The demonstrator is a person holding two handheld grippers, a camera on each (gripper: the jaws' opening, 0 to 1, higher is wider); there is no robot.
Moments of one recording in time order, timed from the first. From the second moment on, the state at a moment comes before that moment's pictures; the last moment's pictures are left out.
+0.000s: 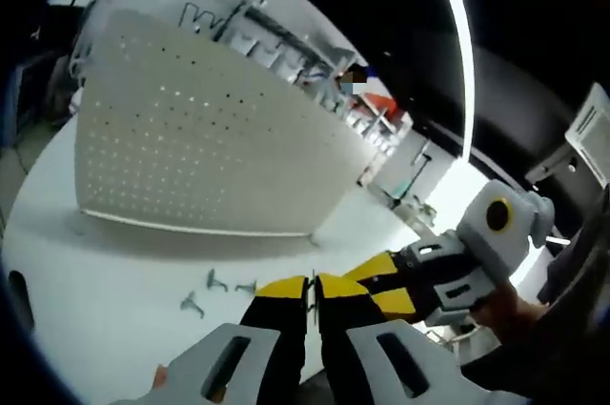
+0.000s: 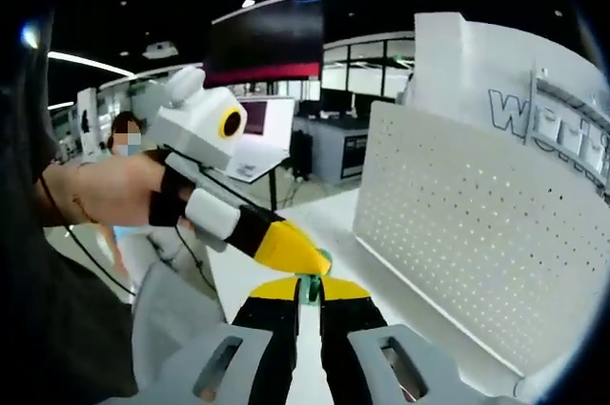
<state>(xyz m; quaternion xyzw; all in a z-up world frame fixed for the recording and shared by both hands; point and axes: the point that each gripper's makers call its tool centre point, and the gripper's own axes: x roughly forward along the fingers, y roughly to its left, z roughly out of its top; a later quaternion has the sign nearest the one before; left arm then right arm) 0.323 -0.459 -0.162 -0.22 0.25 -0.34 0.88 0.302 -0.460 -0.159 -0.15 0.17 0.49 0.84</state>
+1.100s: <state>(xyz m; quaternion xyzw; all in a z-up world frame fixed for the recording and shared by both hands) 0.317 -0.468 -0.156 -0.16 0.21 -0.37 0.89 0.304 -0.473 -0.163 -0.15 0.17 0.48 0.85</state>
